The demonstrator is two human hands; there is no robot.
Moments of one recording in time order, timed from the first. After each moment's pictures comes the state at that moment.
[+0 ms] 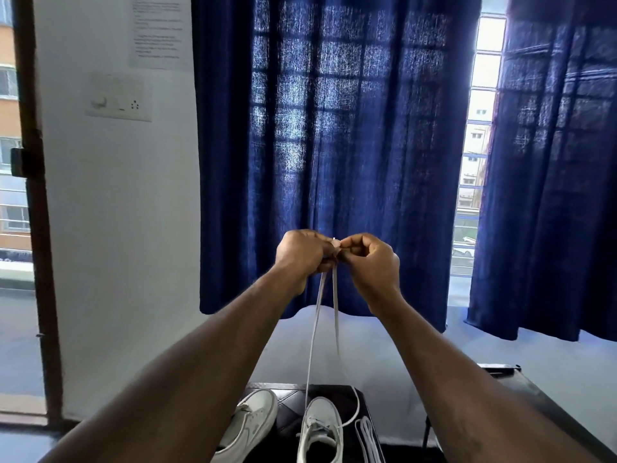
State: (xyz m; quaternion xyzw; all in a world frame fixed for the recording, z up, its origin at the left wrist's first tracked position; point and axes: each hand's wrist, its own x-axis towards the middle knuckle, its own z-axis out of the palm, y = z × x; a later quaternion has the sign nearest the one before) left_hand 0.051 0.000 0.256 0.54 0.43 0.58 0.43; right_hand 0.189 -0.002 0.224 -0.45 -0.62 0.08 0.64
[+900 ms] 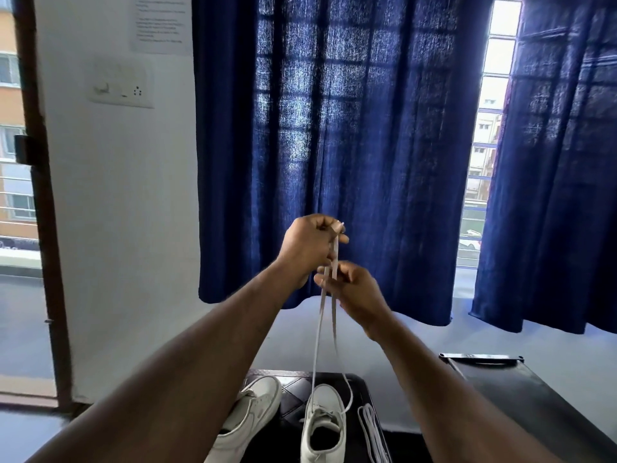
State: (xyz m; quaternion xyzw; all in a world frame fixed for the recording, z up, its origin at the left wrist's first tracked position) left_hand 0.046 -0.004 0.248 0.62 0.40 0.57 0.36; right_hand 0.173 -0.002 0.175 -0.51 -0.68 0.22 0.48
